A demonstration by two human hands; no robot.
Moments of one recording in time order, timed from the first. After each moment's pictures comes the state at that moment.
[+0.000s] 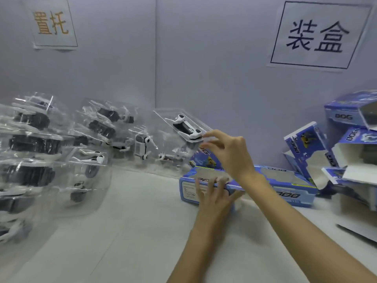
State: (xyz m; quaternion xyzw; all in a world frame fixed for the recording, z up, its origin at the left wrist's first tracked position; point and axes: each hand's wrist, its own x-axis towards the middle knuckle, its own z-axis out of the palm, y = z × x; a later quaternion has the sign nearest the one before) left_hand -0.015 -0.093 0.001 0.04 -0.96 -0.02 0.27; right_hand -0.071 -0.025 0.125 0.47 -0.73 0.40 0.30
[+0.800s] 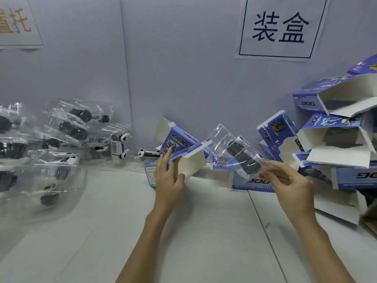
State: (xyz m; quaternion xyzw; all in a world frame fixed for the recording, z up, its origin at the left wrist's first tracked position) left_hand -0.021 -0.123 0.006 0.06 -0.80 -0.42 0.41; right_hand -0.093 0.167 0.035 0.27 -0.71 0.60 0.26
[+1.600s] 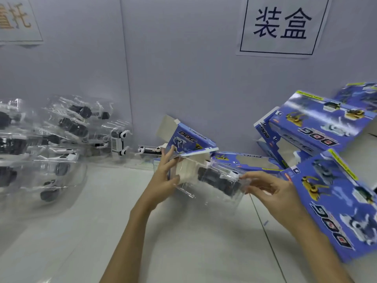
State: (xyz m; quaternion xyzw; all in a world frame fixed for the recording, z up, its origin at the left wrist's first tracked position) left_hand -0.003 -0.145 0.017 -0.05 -0.79 -0.55 0.27; right_hand -0.075 0.157 0.029 0.40 -0.73 0.54 0.15
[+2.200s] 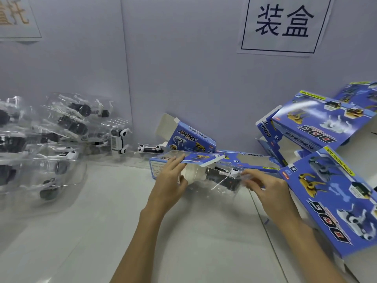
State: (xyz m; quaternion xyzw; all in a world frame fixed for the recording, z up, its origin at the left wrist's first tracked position) left_hand -0.014 -0.135 -0.002 -0.01 -0.89 -0.28 0.35; right_hand -0.092 0.145 0.018 0.33 -0.81 0.40 0.27
